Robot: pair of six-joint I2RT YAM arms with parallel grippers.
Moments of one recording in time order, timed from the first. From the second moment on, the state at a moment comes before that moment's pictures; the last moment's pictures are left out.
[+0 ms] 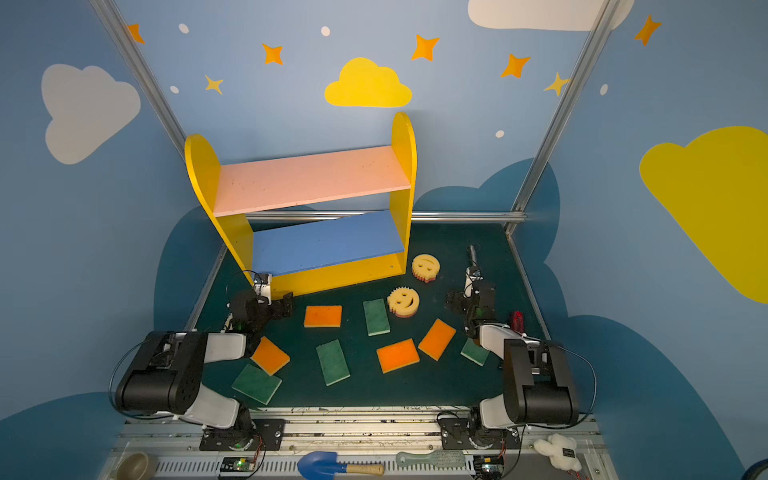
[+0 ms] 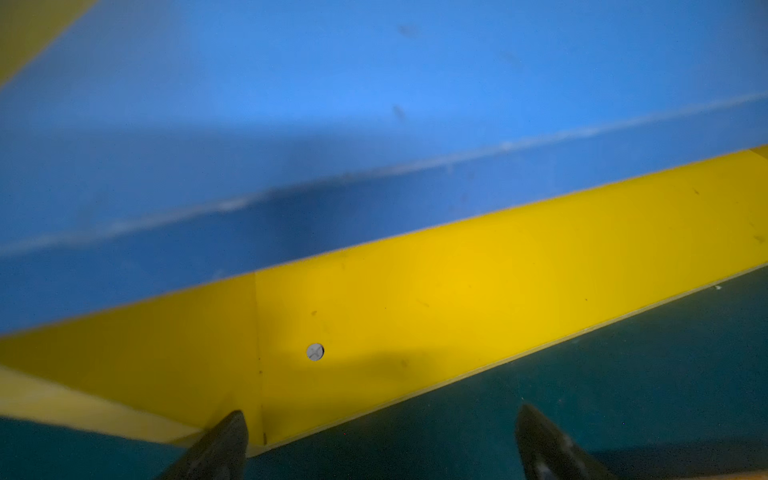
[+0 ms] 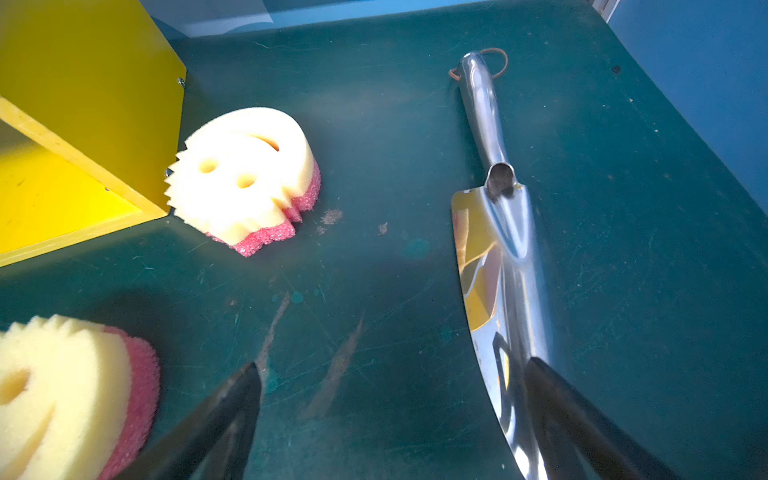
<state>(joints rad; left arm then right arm) 0.00 1.53 0.39 0.68 0.04 0.00 0.04 1.45 0.53 0.35 -0.02 0.07</state>
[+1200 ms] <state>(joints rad) 0.01 1.53 0.40 0.68 0.06 0.00 0.02 1.45 0.53 0.35 -0.05 0.07</state>
